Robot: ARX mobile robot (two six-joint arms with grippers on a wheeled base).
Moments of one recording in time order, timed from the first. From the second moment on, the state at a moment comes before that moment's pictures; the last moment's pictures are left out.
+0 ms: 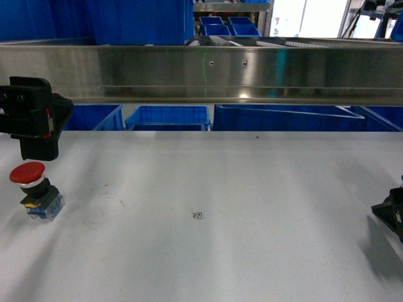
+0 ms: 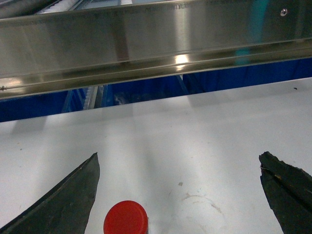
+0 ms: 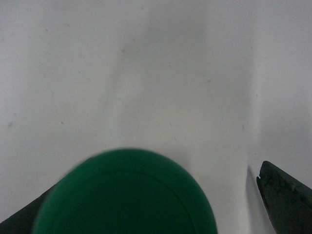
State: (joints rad) left arm -0.15 1.34 0.49 0.56 -0.06 0.03; right arm -0.11 1.87 0.76 0.36 -0.23 -0.20
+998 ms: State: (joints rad) left arm -0.16 1.34 0.49 0.56 -0.06 0.03; right arm -0.09 1.65 0.49 0.75 -0.25 -0.15
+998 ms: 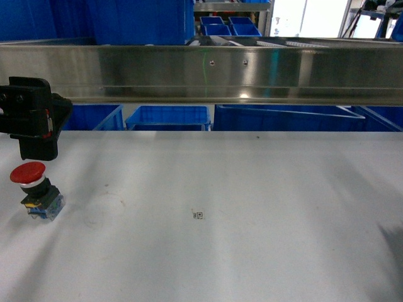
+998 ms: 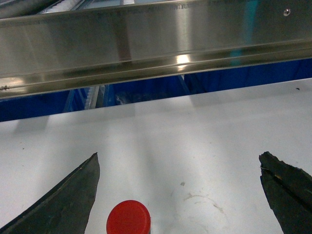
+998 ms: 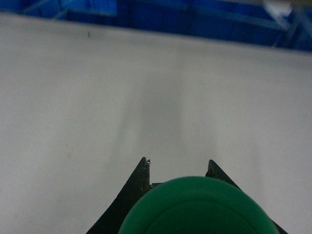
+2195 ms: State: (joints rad) left arm 0.08 1.76 0.63 0.67 -0.02 -0.08; right arm -0.10 0.96 0.25 0.56 -0.24 -0.10
